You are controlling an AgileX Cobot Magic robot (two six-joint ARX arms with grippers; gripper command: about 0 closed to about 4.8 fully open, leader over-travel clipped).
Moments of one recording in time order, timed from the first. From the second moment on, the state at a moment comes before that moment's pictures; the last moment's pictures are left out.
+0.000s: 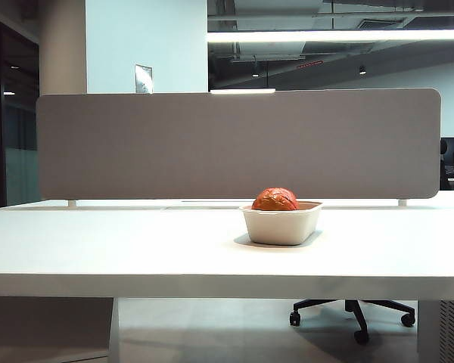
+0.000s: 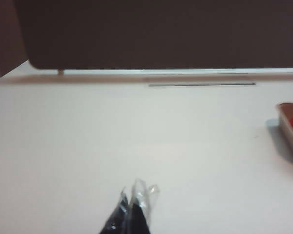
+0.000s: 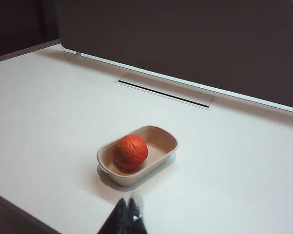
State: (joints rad) left arm -0.05 0.01 0.07 -0.06 0.07 0.01; right arm 0.31 0.34 0.69 -0.44 -0.11 -0.08
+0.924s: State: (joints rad) left arm -0.06 0.01 0.01 0.04 0.00 0.01; right arm 0.31 0.33 0.69 -0.45 -0.11 -0.08
